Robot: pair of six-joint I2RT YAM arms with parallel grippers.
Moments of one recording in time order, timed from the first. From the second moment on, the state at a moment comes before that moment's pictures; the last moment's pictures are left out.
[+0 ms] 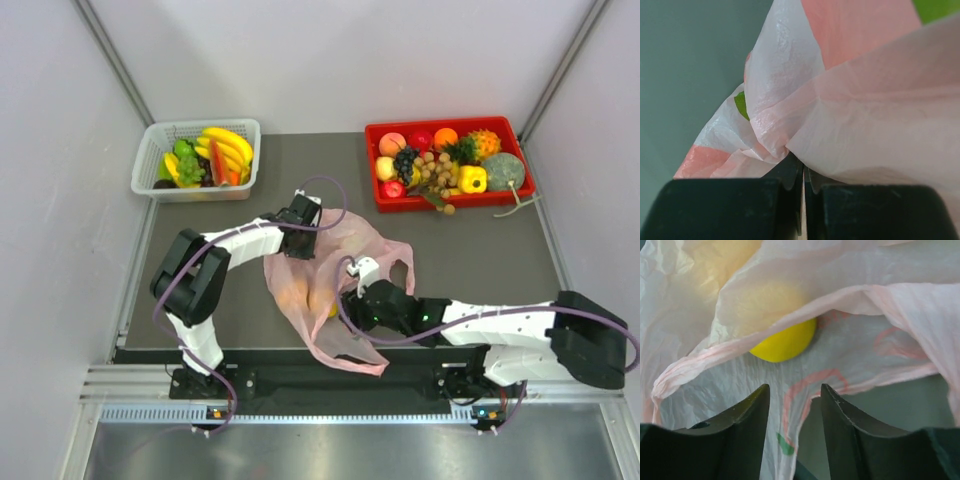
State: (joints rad) left arm -0.58 1.81 1.12 -0.36 -0.10 -0.34; right arm 1.15 1.19 0.50 0.05 0.25 0.47
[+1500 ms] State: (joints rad) left arm -0.57 1.77 1.02 -0.21 -0.04 -0.37; right arm 1.17 1.20 0.63 0.04 0.18 0.27
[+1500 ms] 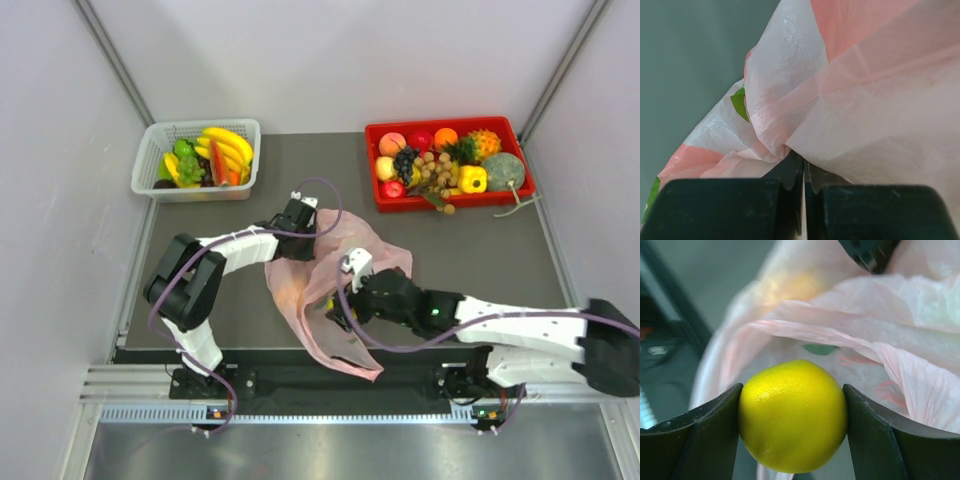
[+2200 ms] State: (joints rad) left arm -0.57 1.72 1.00 -0.29 0.00 -0.37; right arm 0.58 1.35 1.19 -0.22 0.25 0.12
